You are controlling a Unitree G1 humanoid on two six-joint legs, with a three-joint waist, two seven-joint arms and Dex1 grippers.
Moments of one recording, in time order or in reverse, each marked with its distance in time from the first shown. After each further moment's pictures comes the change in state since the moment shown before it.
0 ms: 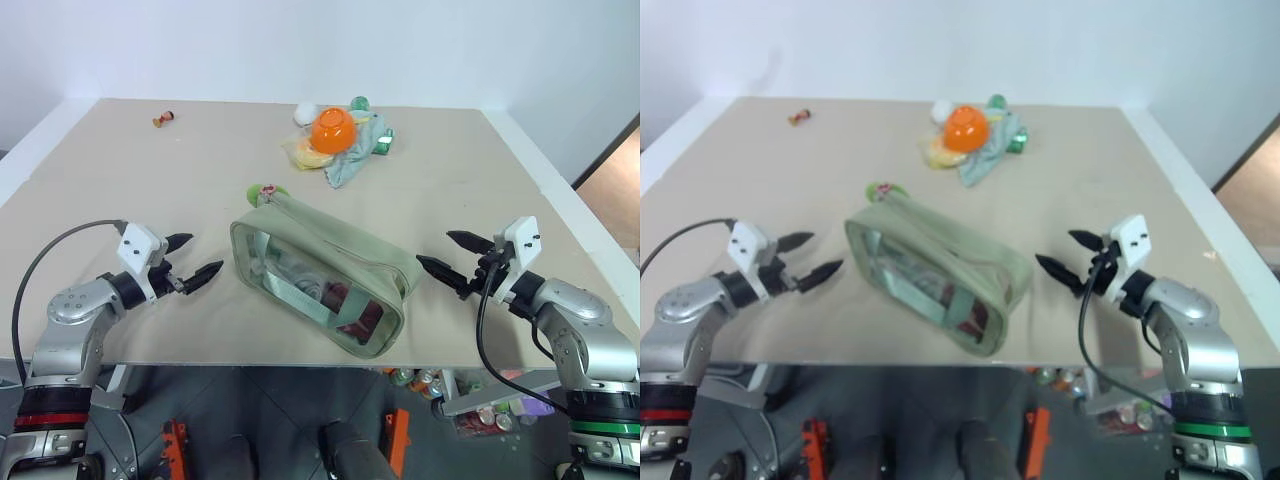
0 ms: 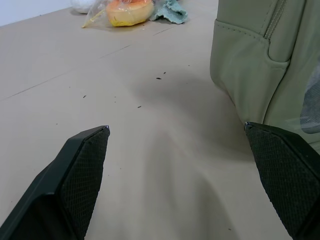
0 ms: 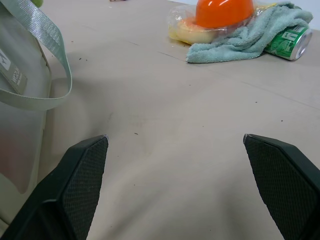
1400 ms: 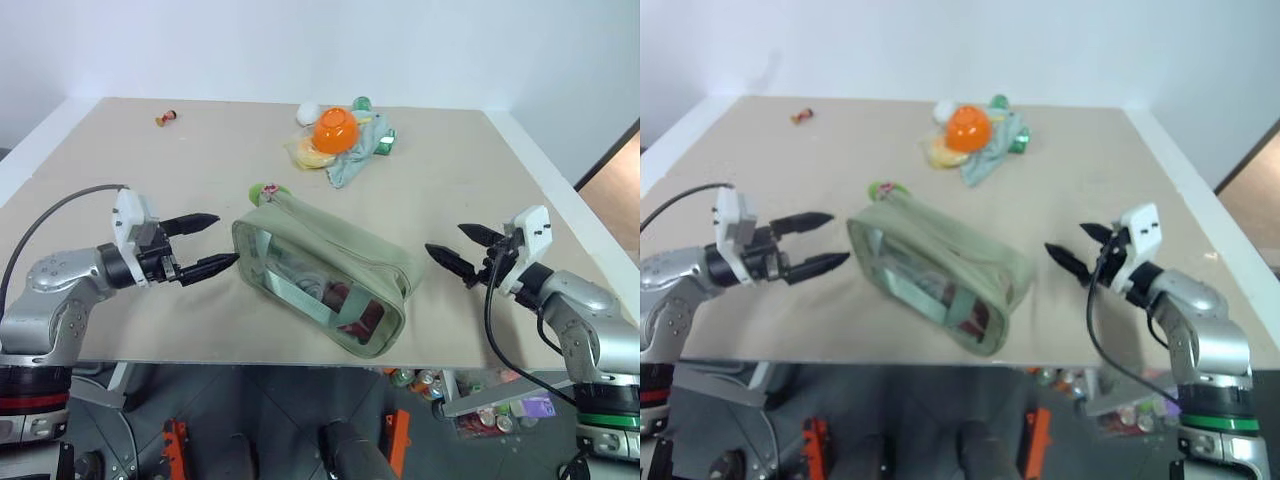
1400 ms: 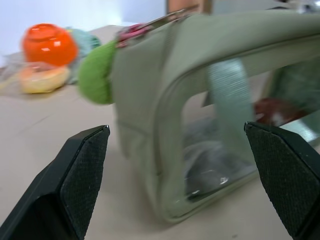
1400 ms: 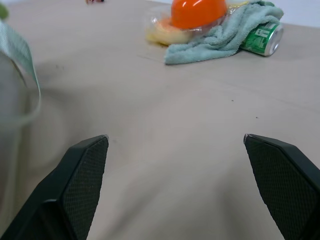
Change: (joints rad) left arm -0.109 0.115 -0.001 -0.186 -0.253 0.244 -0.264; right arm -0.054 -0.028 -0.018 -0.055 0.096 0.175 -0.076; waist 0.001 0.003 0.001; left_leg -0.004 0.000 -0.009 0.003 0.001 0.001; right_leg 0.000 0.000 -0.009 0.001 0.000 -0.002
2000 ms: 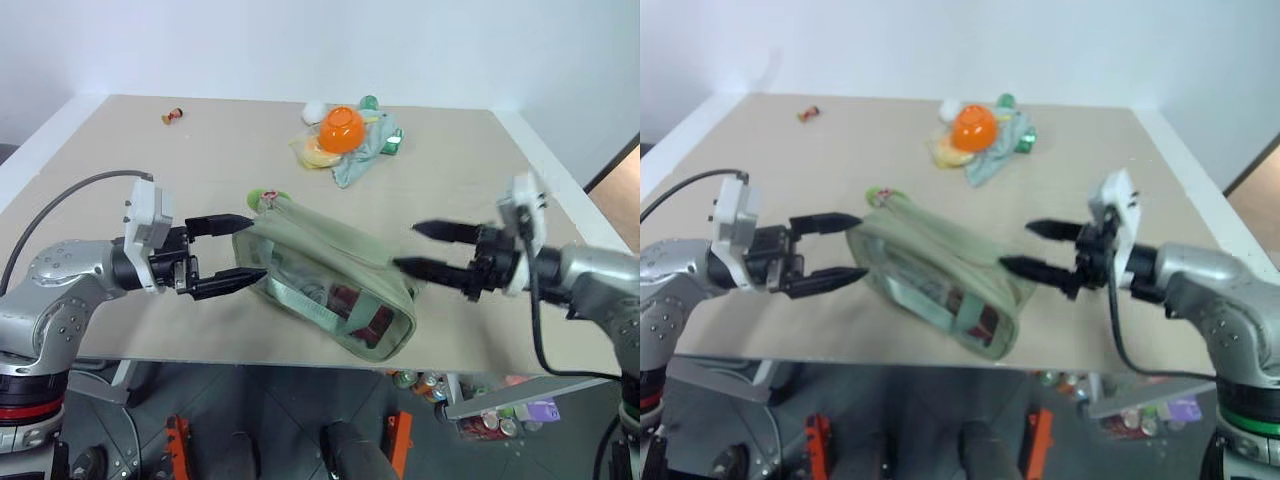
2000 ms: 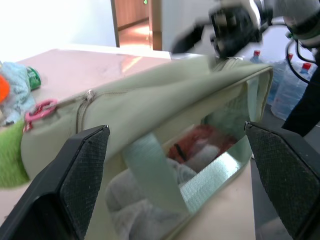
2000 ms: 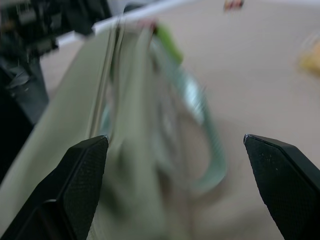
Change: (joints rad) left arm -0.001 0.003 -0.018 -0.250 -0.143 0.152 0.030; right arm -0.029 -0.181 0.022 -0.352 0.335 0.397 0.074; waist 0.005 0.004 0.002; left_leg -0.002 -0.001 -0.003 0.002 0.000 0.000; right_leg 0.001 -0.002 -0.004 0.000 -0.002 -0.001
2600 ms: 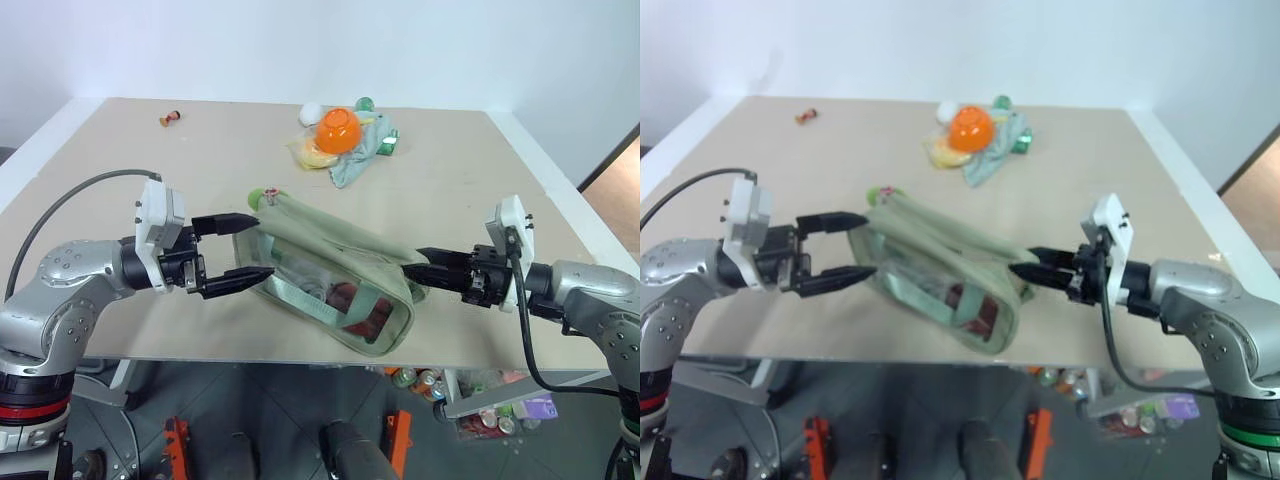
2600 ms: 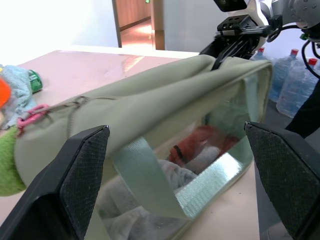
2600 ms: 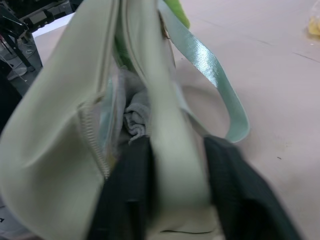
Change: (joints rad) left arm 0.003 0.004 -0.010 -0.016 0.017 -0.007 0.039; right arm 0.044 -0.009 0.001 0.022 -0.028 -0.043 0.039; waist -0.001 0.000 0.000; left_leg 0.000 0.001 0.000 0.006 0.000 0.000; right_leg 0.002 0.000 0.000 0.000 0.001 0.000
